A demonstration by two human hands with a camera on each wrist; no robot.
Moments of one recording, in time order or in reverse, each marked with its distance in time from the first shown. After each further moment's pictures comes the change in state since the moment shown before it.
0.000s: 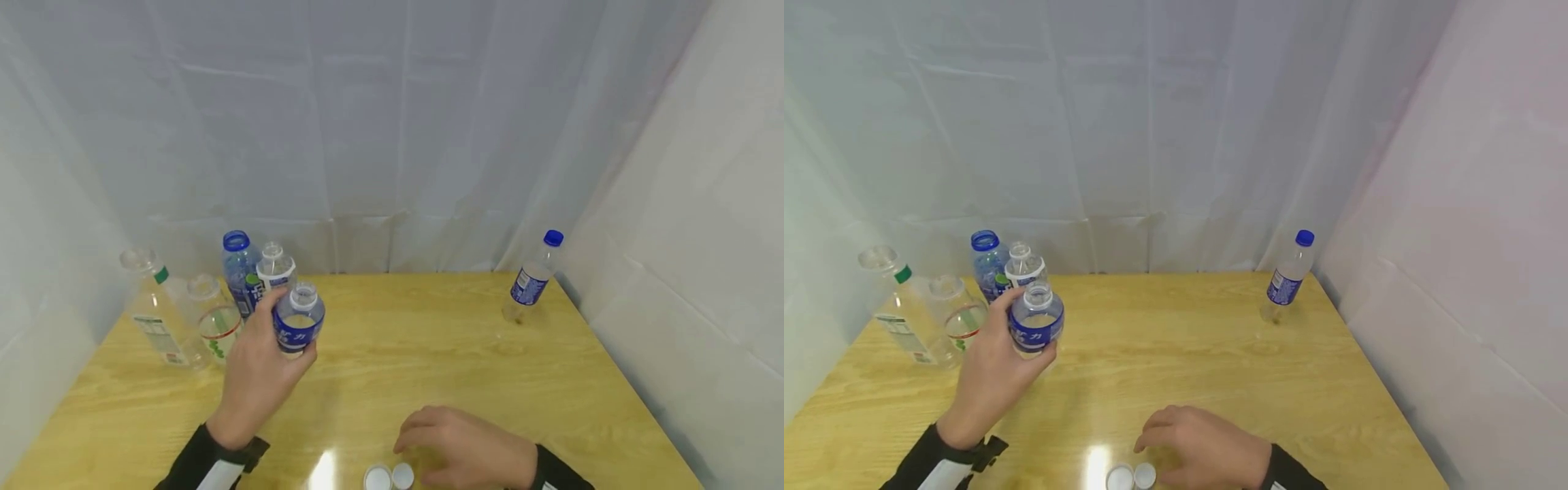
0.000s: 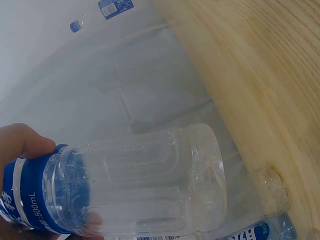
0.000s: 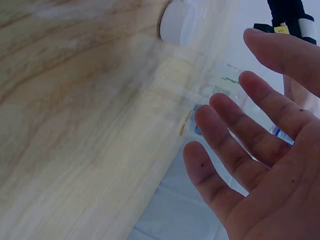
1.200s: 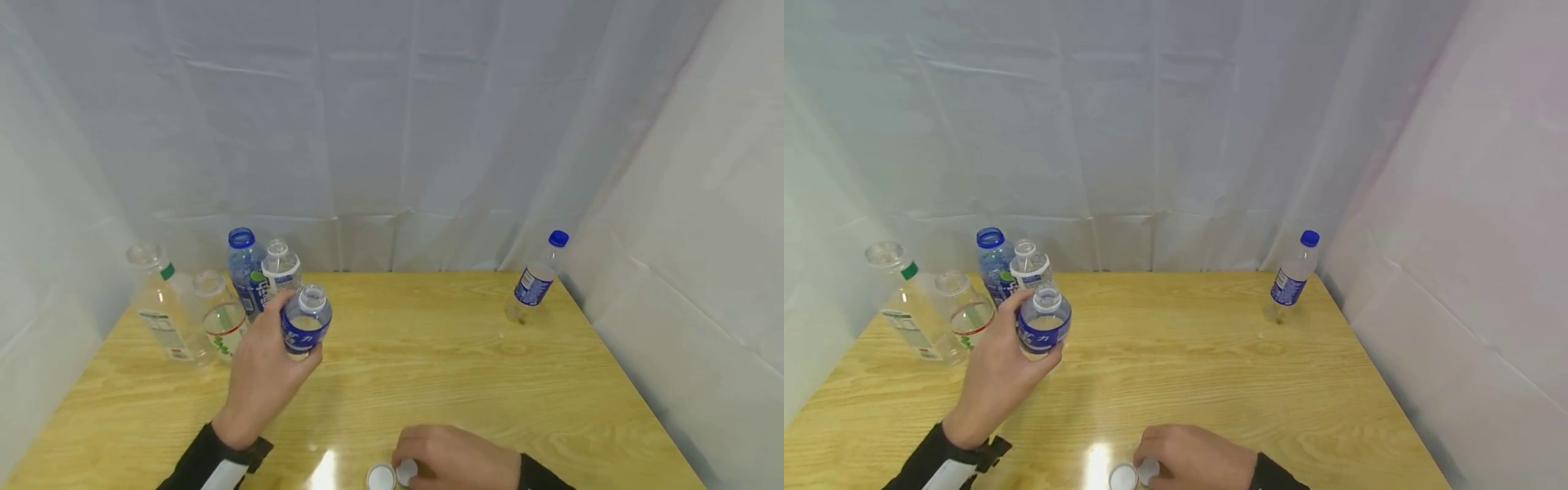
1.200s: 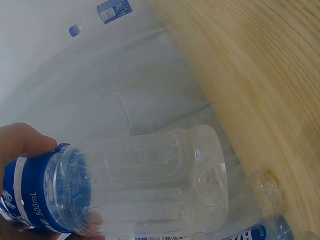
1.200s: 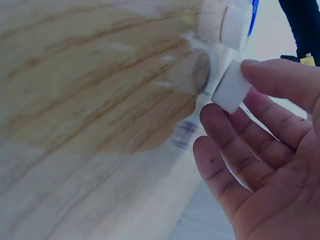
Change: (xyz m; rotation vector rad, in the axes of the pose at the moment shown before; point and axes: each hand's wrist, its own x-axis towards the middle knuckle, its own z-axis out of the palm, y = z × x) left_hand -0.005 -0.001 0.000 0.020 -0.031 0.006; right_hand 0.015 0.003 0.028 0.063 -0.089 0.021
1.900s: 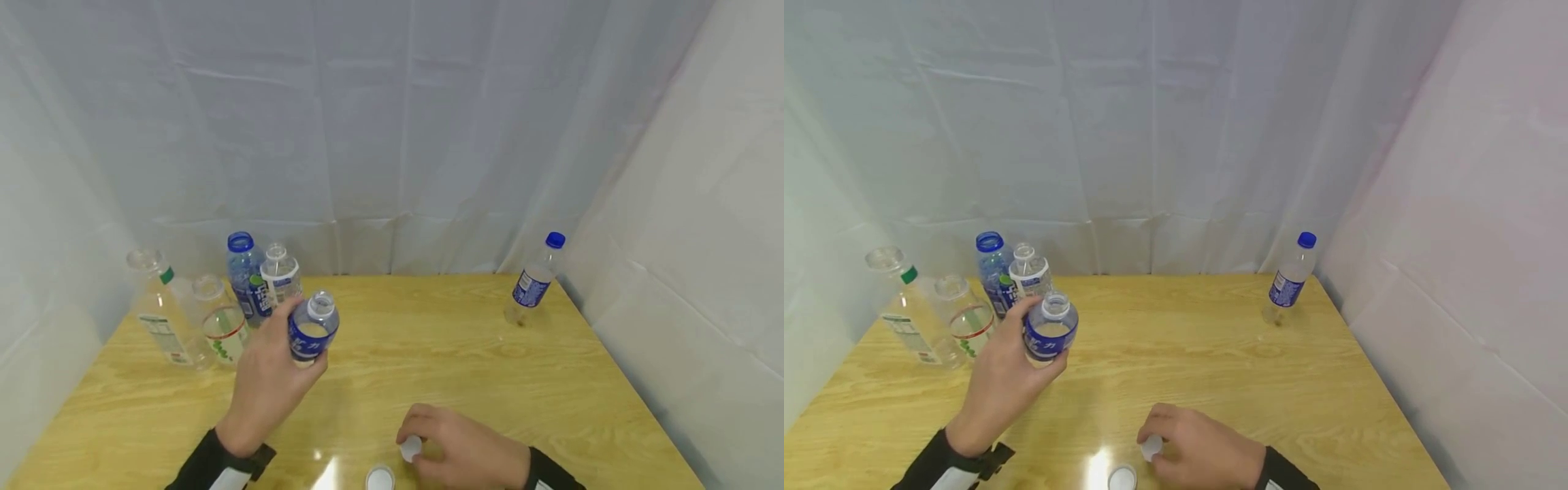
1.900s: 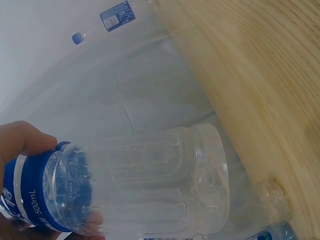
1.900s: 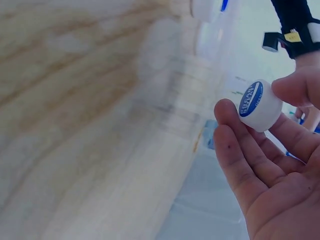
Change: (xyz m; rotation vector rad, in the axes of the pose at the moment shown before) left_hand -0.003 0.008 0.002 -0.001 0.010 0.047; right_hand -0.009 -0.001 -0.018 0.096 0.172 0.042
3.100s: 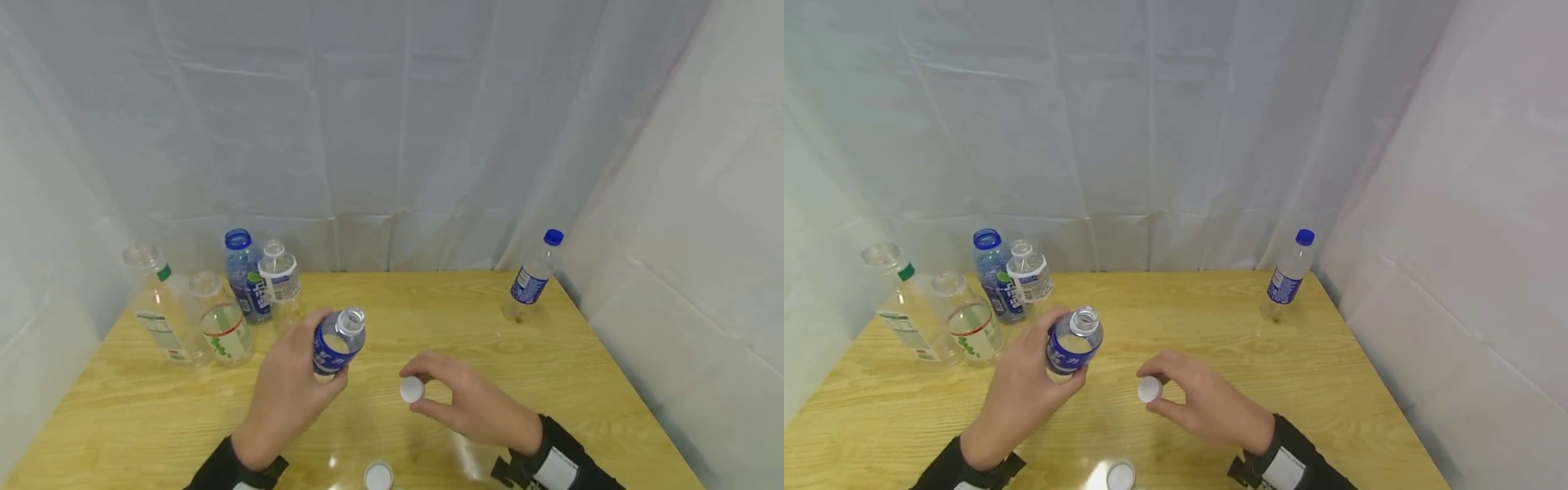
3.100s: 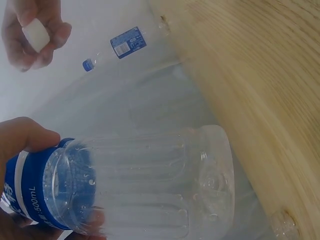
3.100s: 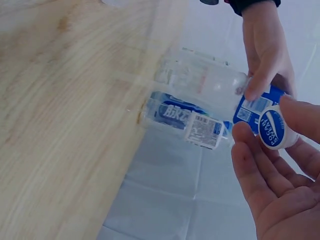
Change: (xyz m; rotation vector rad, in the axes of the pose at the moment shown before) left_hand -0.011 0.028 0.007 0.028 -0.126 0.029; right_hand 0.009 -0.022 -0.051 0.021 0.301 -0.113
